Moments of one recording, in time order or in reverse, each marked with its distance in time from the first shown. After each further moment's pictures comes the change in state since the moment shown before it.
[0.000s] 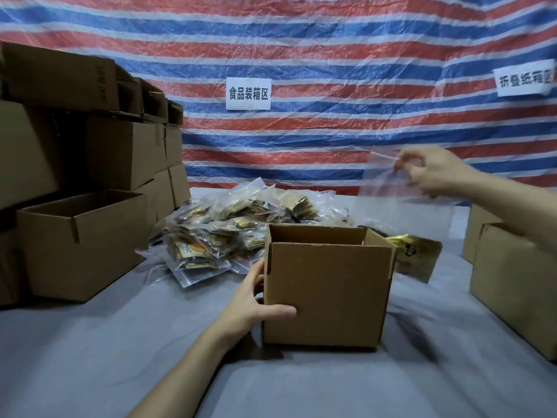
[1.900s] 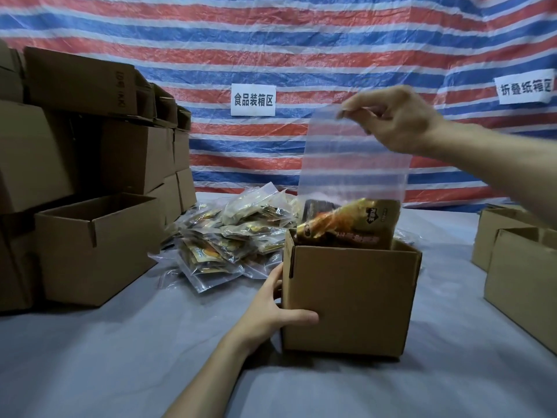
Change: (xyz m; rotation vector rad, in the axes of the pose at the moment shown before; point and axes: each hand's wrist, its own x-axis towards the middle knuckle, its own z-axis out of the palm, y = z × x) left_hand 0.006 -0.005 -0.002 -0.010 -0.040 0.010; right_hand 0.015 -0.116 -0.019 0.005 0.181 -0.712
